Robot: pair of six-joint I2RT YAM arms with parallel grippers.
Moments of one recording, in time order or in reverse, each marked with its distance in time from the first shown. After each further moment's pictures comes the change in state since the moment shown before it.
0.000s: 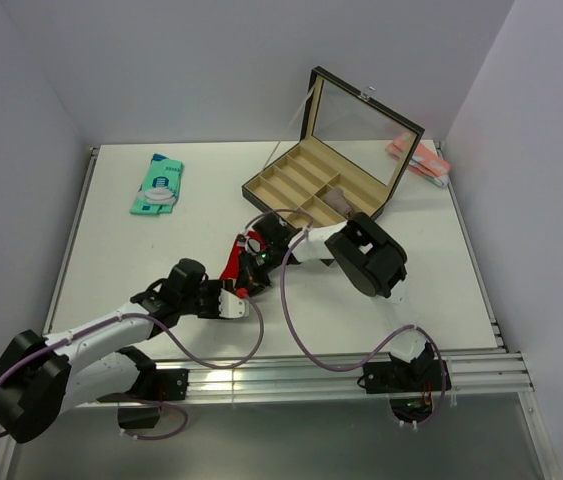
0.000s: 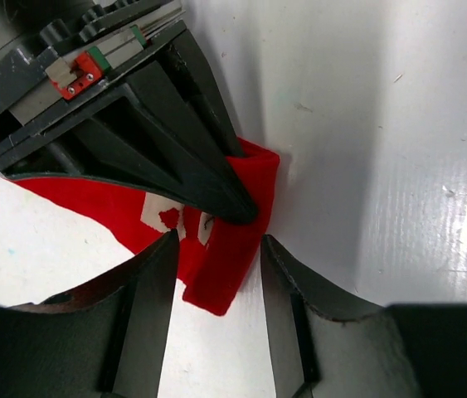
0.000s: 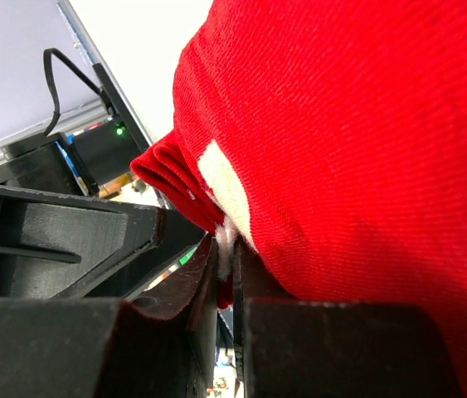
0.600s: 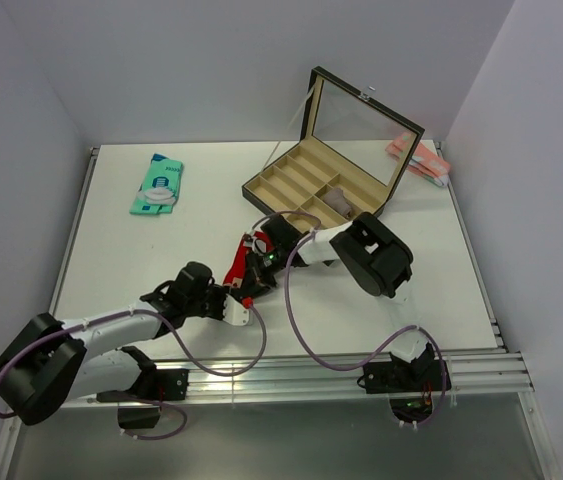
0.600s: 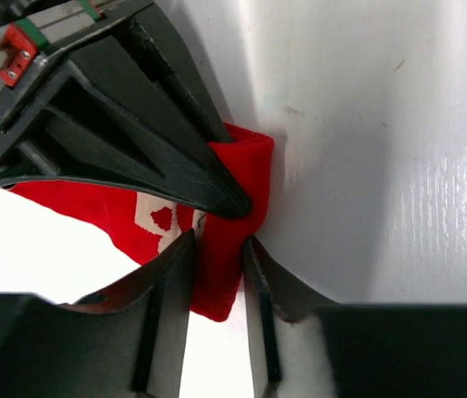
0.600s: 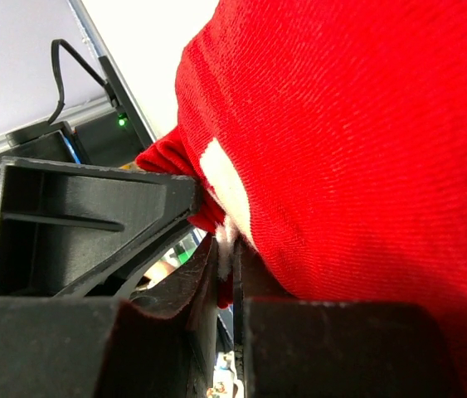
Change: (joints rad) left arm -0.043 0.099 -0.037 0.134 -0.048 0.114; right arm -0.023 -0.030 -0.089 0.093 -0.028 0.002
